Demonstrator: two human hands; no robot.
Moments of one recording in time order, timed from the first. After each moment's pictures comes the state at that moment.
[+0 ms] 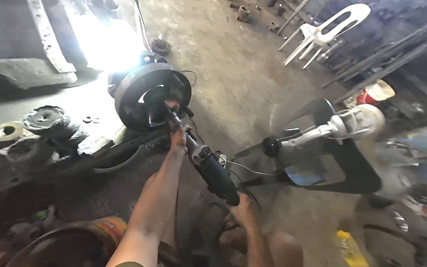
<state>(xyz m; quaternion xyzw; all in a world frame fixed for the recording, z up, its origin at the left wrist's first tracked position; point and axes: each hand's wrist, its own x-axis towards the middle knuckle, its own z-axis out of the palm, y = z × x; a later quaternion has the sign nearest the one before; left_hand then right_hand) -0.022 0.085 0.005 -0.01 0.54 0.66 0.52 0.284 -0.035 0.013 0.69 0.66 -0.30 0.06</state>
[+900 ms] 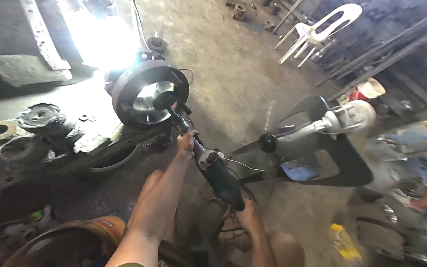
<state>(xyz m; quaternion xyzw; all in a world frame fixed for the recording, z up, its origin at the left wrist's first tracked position) 0.017 0.073 0.012 -0.01 0.53 0.65 0.54 0.315 -0.056 0.009 0.73 0.61 -0.30 0.08</state>
